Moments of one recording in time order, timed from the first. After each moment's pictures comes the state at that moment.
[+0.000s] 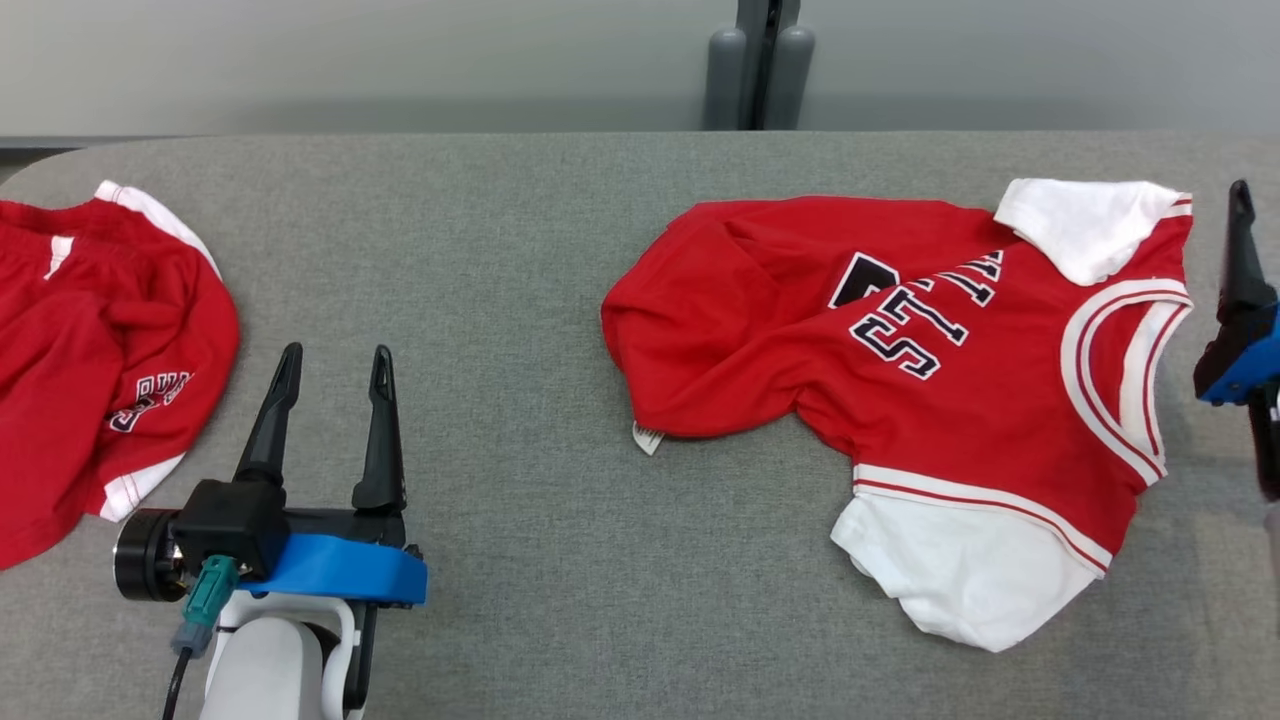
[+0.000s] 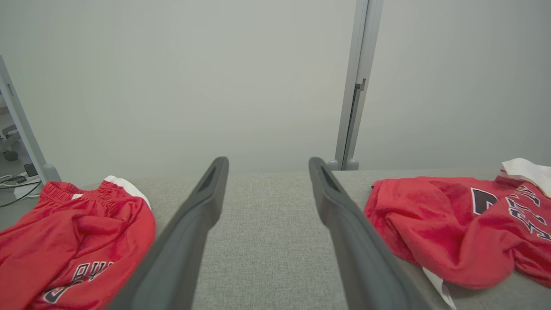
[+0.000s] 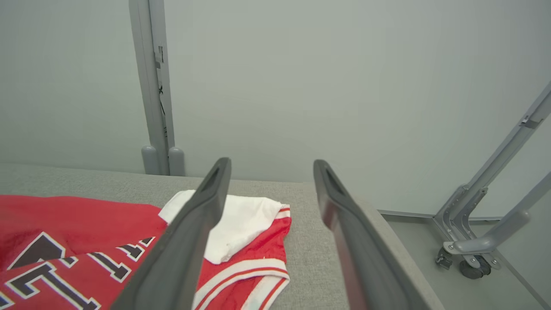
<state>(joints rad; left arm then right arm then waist) -0.21 0.05 -0.02 0.23 -0.08 -0.13 -0.26 -0.75 -0.33 -0.22 0.88 -0.03 0.13 -0.26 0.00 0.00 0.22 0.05</state>
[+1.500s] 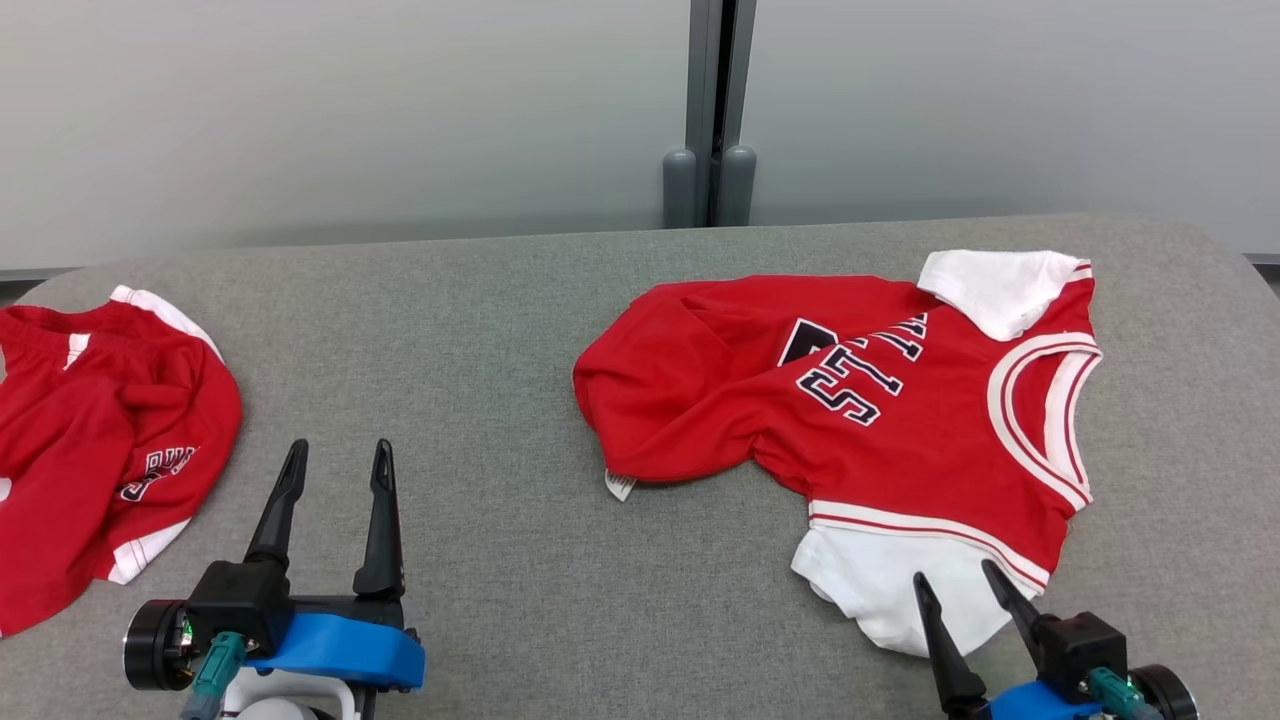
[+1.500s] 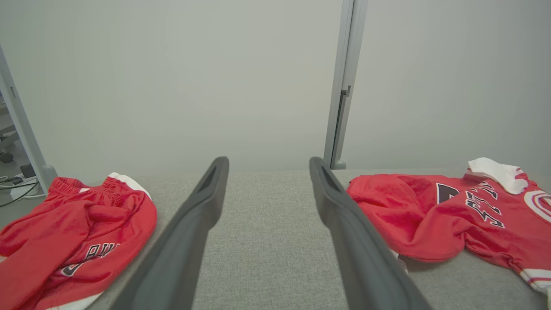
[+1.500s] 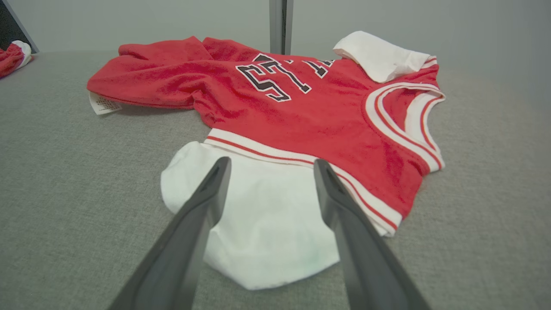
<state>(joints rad) -0.08 0.05 0.00 0.23 -0.08 -0.13 -0.26 -0.05 -0.06 0.04 0.45 0.03 0.13 -0.26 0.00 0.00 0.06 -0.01</state>
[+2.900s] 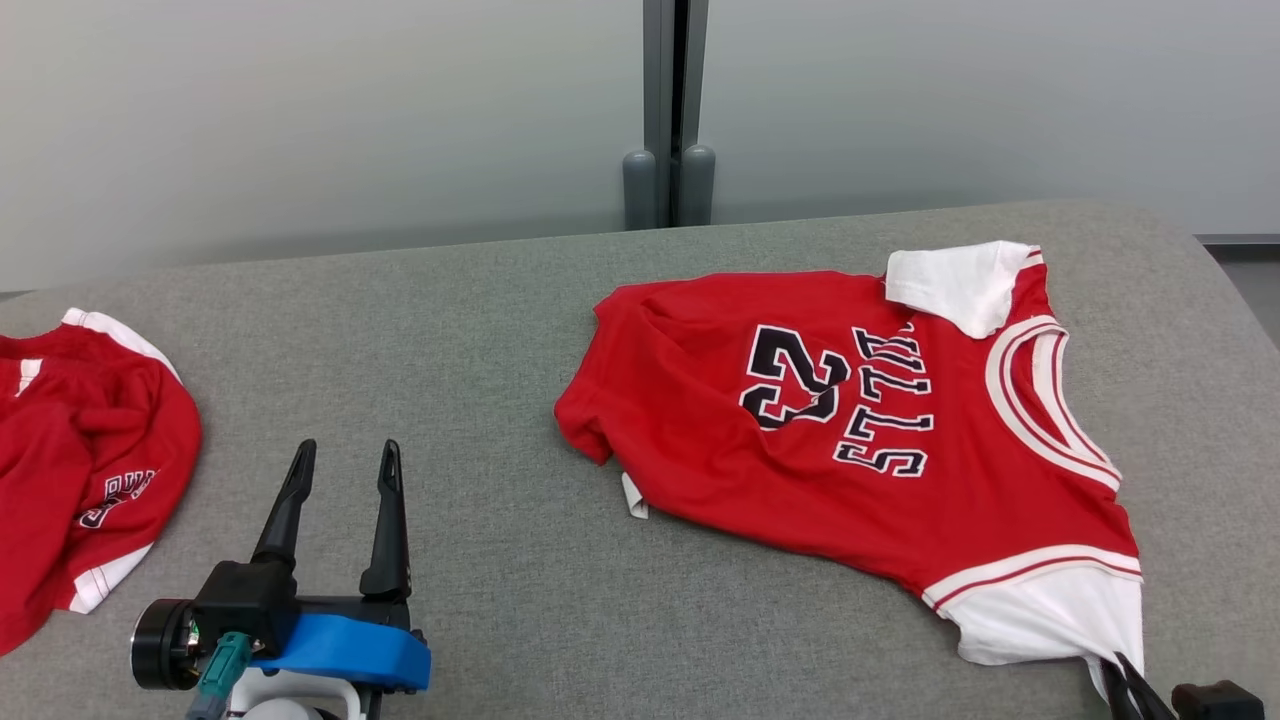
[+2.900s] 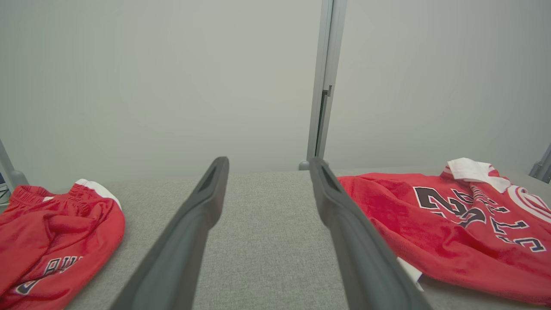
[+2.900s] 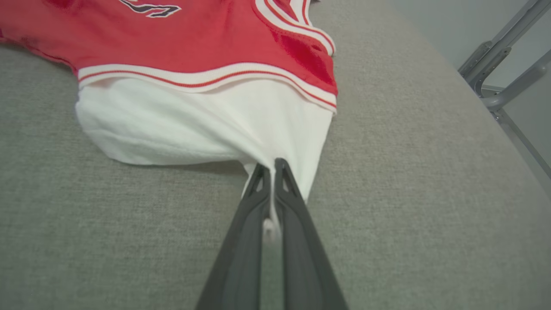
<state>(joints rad) -0.08 0.05 -0.02 0.23 -0.09 -0.13 -0.26 0.01 -0.18 -0.12 0.61 -0.02 0.13 -0.26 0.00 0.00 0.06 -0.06</state>
